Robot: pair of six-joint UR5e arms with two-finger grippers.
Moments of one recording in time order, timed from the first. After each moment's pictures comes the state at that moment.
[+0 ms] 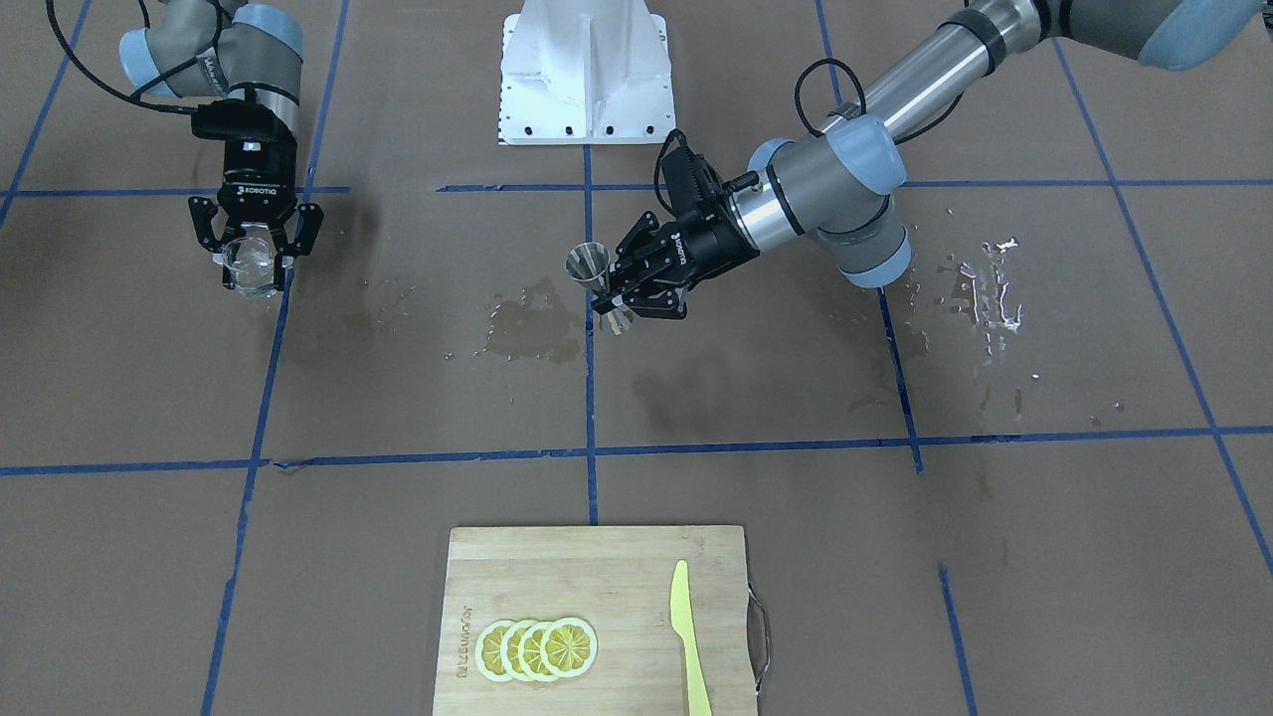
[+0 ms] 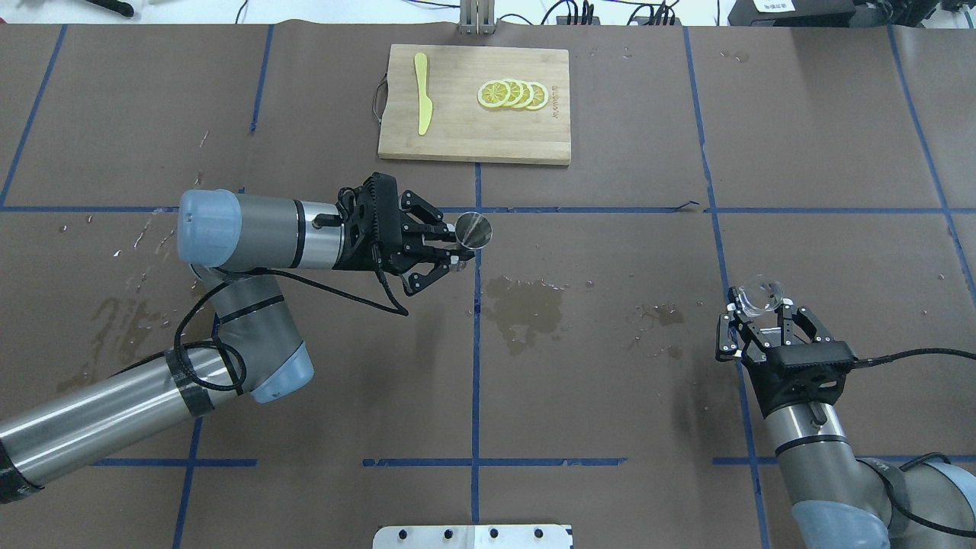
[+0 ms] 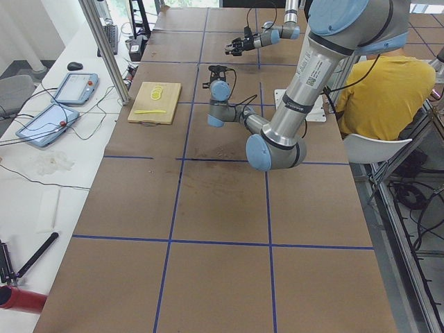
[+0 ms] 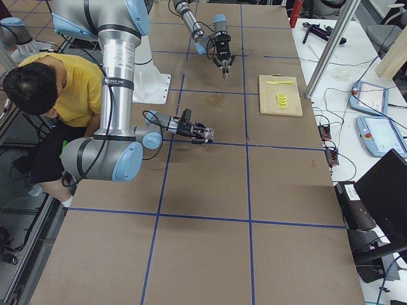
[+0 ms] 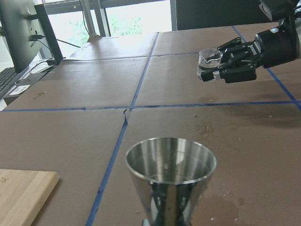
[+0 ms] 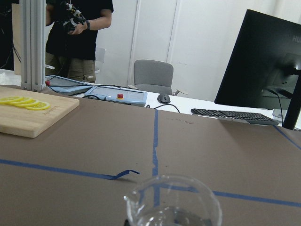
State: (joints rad) left arm -0.58 -2.18 -1.31 -3.04 -1.96 -0.09; right arm 0.10 -1.72 1.84 -0.79 0.39 1.24
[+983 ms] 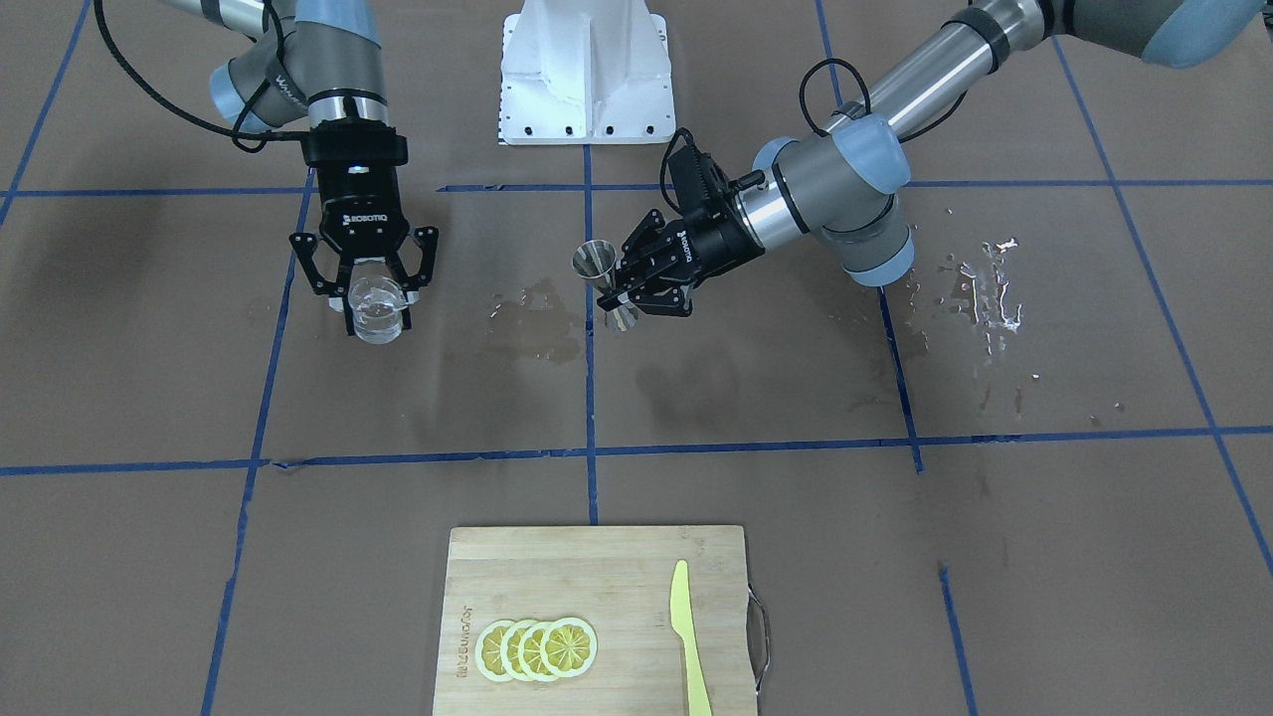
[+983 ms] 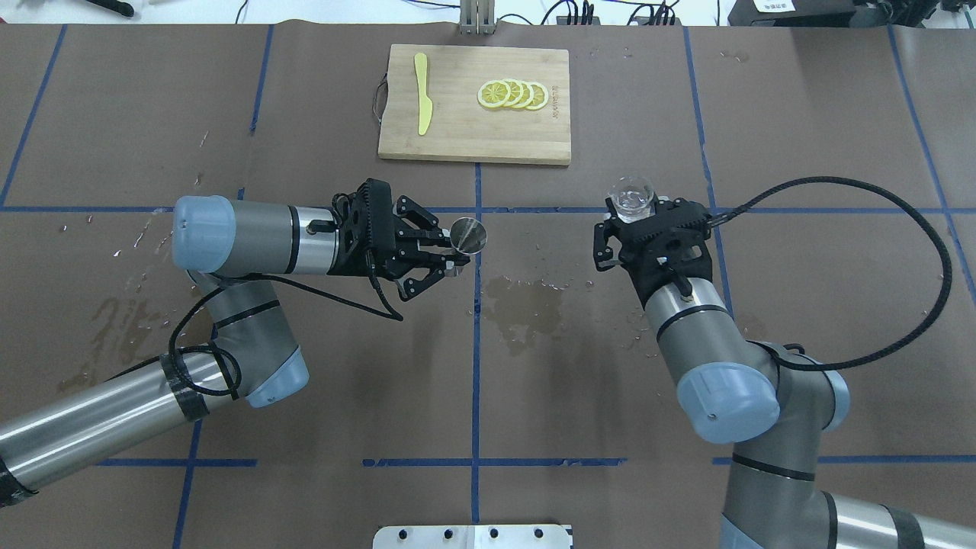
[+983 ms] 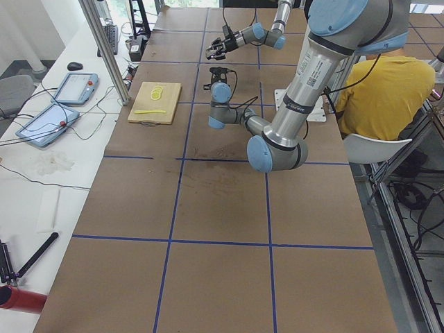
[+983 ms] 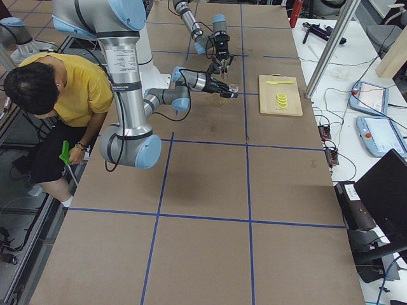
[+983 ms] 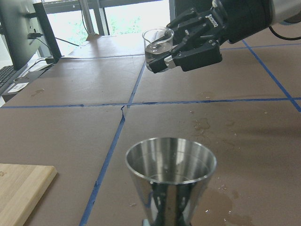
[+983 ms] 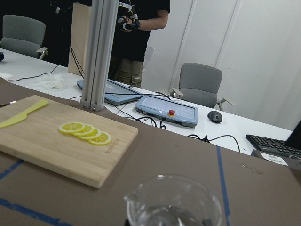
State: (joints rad) left arm -0.58 -2.17 -1.31 -3.05 -1.96 -0.10; right arm 0.33 -1.28 1.84 -0.91 0.74 0.77
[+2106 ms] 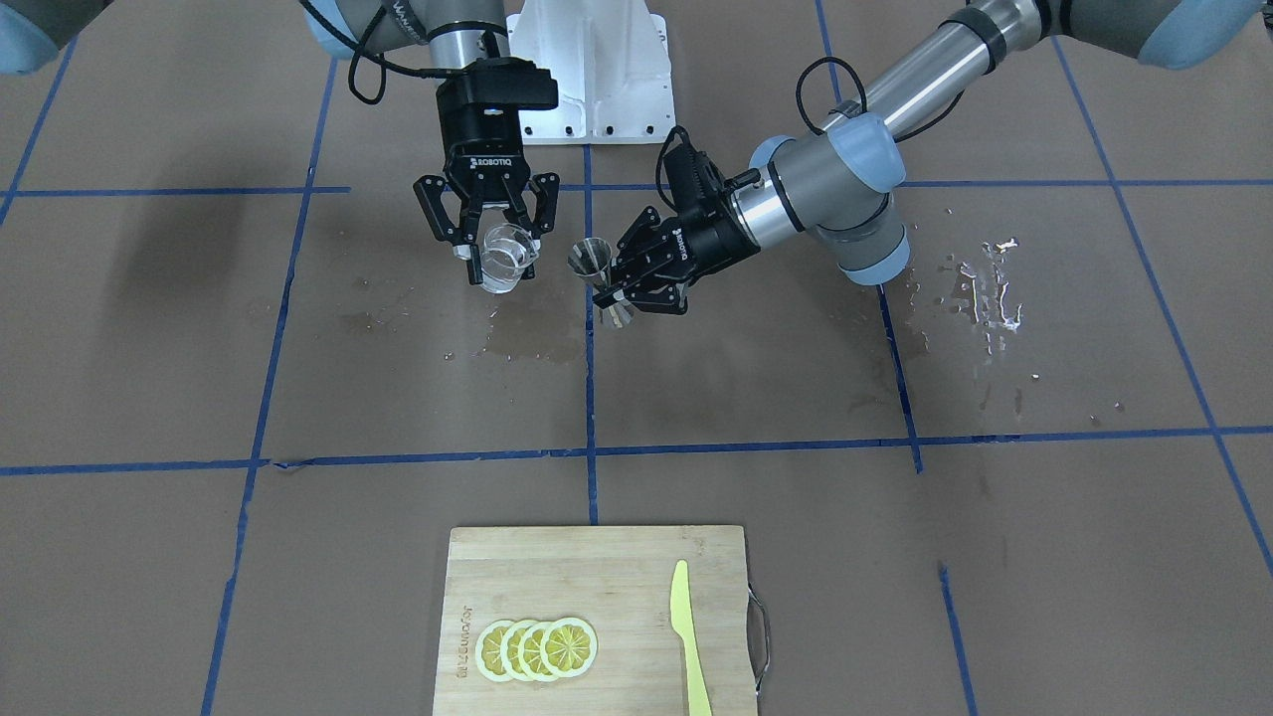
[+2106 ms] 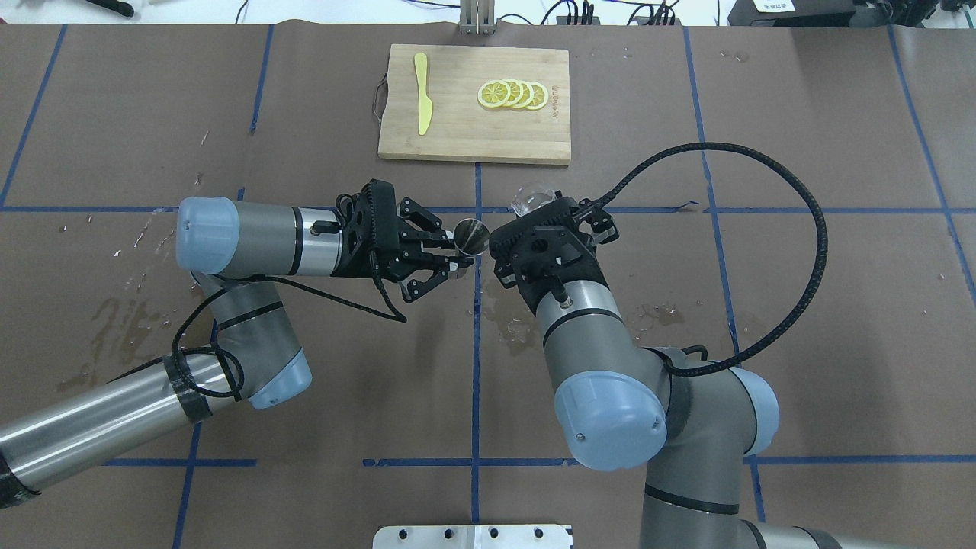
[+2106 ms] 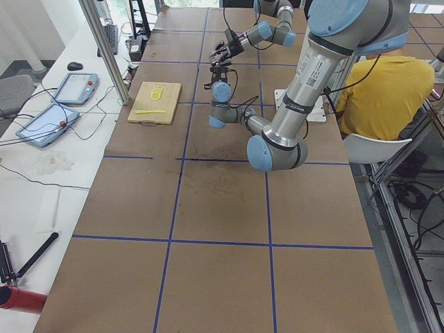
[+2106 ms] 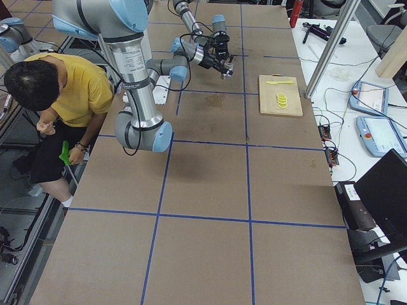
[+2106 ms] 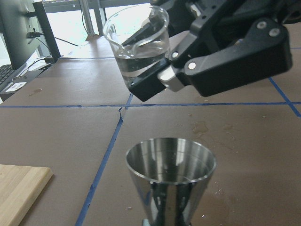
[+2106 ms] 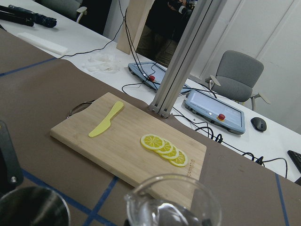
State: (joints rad) left arm -0.57 -2.18 -1.31 -3.05 -1.95 -0.11; right arm 0.25 -1.07 1.92 -1.32 0.74 0.72
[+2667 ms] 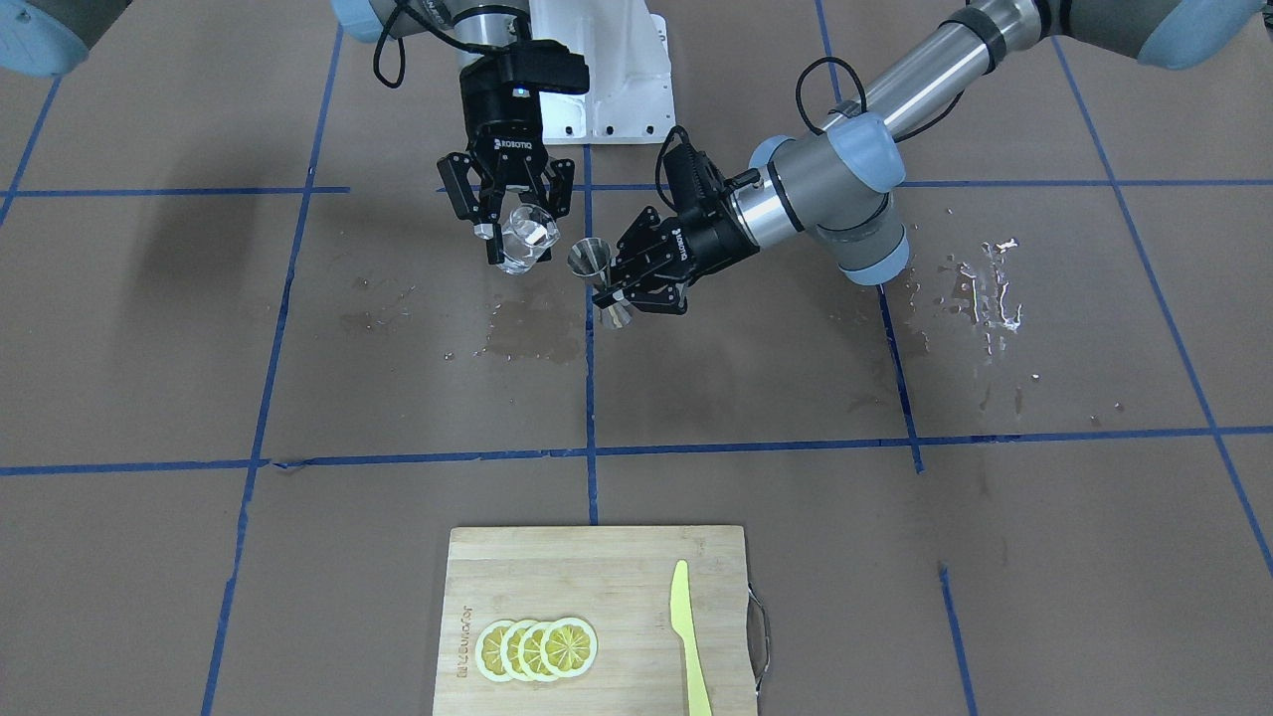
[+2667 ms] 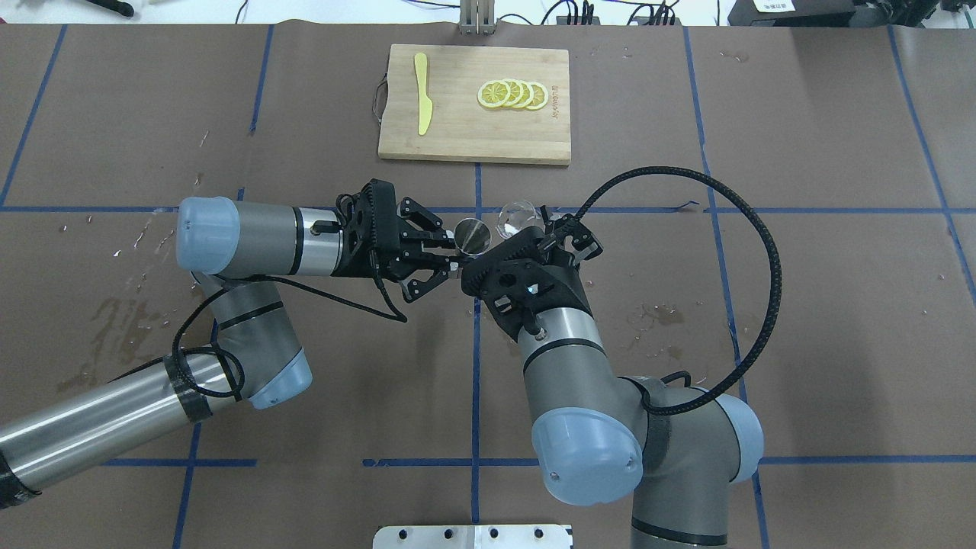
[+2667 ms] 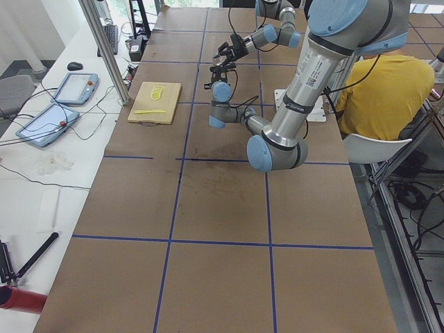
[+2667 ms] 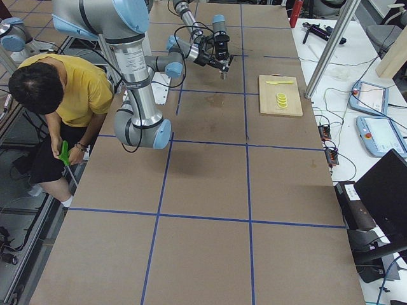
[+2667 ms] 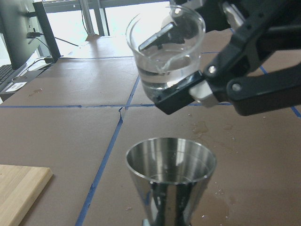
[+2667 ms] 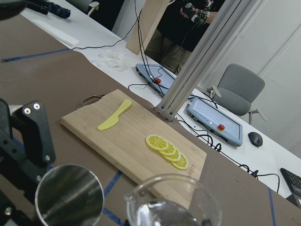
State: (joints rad) left arm -0.57 -2.18 -1.31 -3.05 -1.95 -0.11; right arm 0.20 -1.05 1.92 -1.36 0.68 0.61
